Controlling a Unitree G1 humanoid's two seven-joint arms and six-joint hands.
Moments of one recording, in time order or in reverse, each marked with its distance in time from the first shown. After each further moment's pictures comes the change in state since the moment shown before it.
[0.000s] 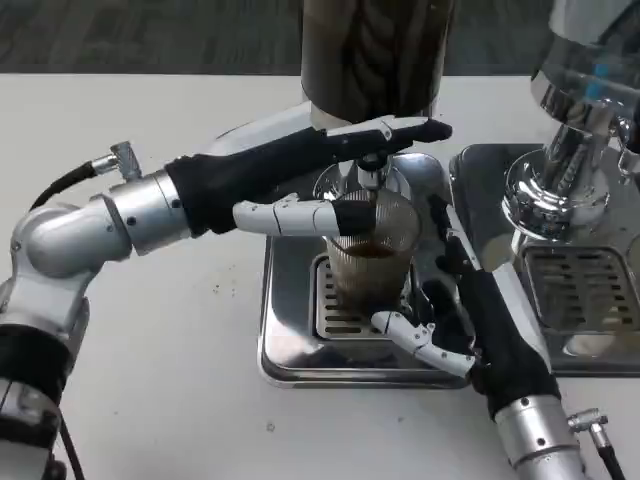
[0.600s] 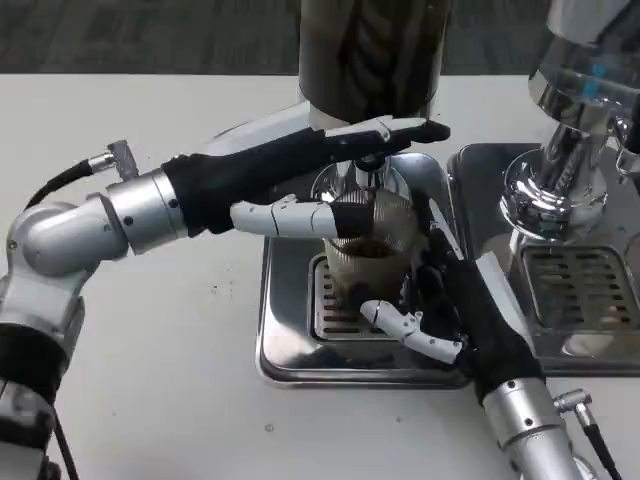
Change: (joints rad) left arm 0.002 0.016 -0.006 -0.016 0.000 0.000 0.009; right arm -0.083 0.007 -0.008 0.107 0.017 -0.022 0.034
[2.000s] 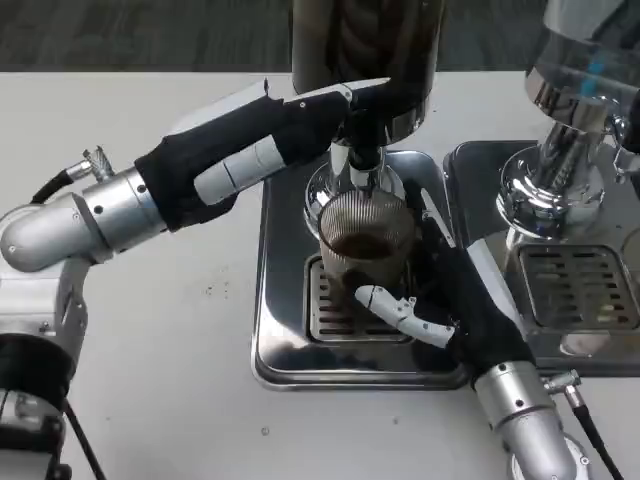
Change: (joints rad) left arm 0.029 -0.056 0.159 -0.030 -0.254 0.278 -0.216; right arm -0.087 0.010 -0.013 0.120 0.008 -0.039 0.003
